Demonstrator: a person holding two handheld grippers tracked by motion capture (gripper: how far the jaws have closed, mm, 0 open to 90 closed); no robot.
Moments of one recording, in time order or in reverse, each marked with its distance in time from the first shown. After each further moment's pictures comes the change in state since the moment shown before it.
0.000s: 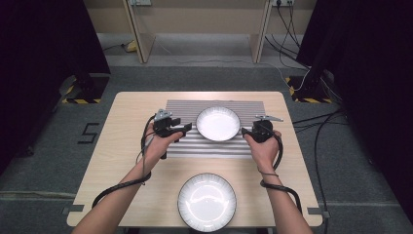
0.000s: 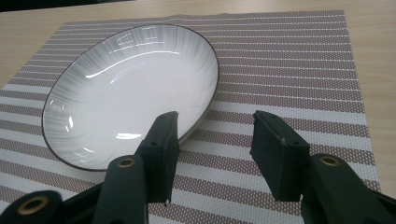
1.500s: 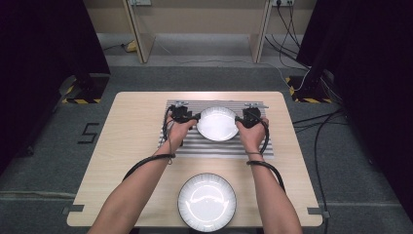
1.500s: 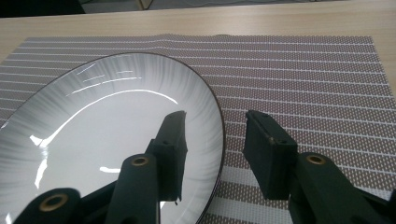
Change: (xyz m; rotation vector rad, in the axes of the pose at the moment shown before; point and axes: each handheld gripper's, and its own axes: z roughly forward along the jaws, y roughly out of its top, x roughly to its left) left arm 0.013 0.013 0.091 0.048 0.136 -0.087; right arm 0.007 0.032 0.067 -0.004 -0.045 -0.007
